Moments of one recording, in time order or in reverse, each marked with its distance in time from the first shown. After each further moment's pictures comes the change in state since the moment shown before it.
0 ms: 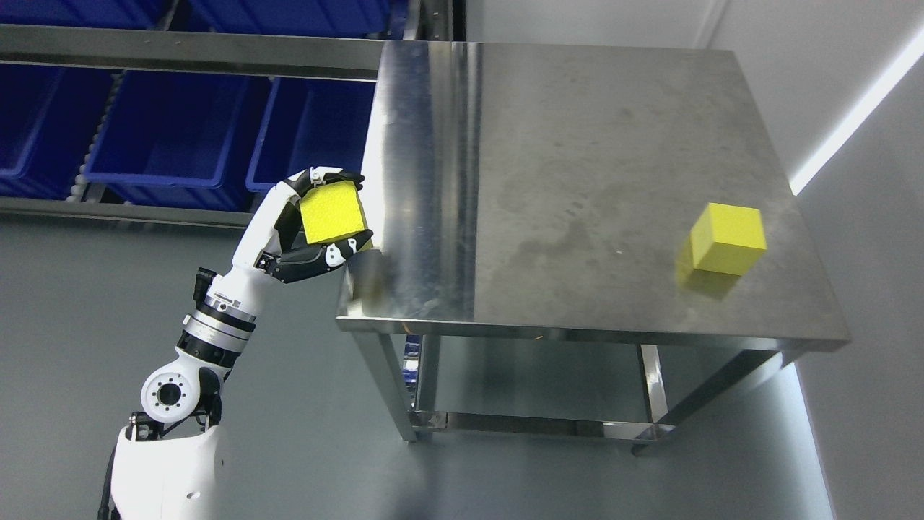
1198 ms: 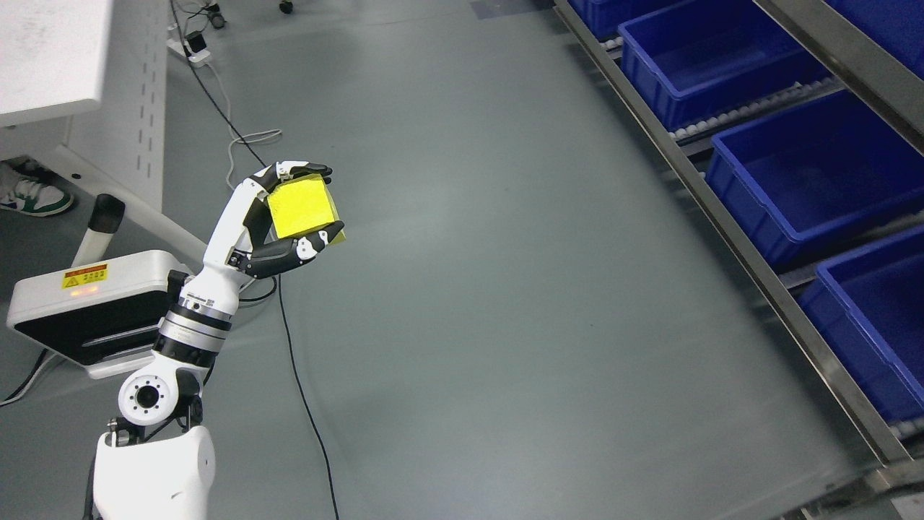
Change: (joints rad) left arm -0.001 -0.004 0.069 0.000 0.000 0.005 -0.001; right arm 0.000 0.000 0.000 0.000 0.000 0.000 -0.001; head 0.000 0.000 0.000
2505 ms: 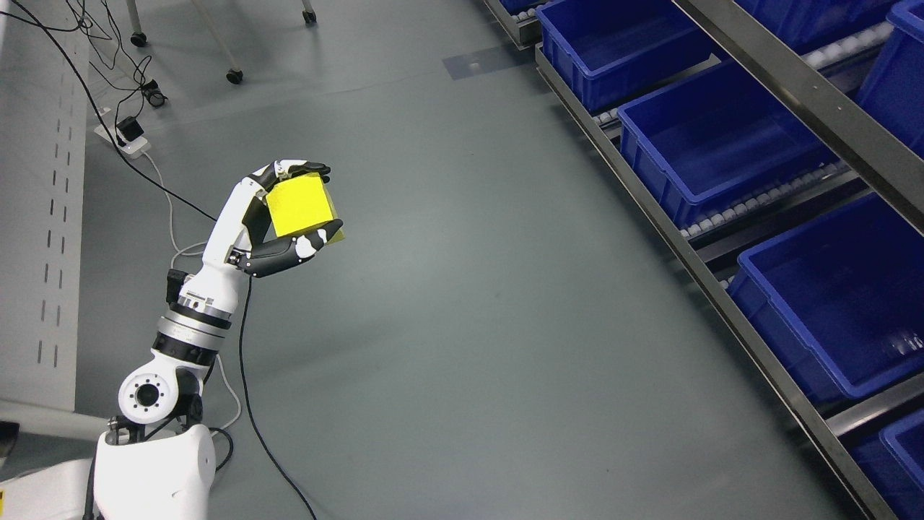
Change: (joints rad) left arm -0.008 -0.001 -0.005 0.004 0.000 0.005 0.002; right arm 0.000 0.000 0.000 0.000 0.000 0.000 0.002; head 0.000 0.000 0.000
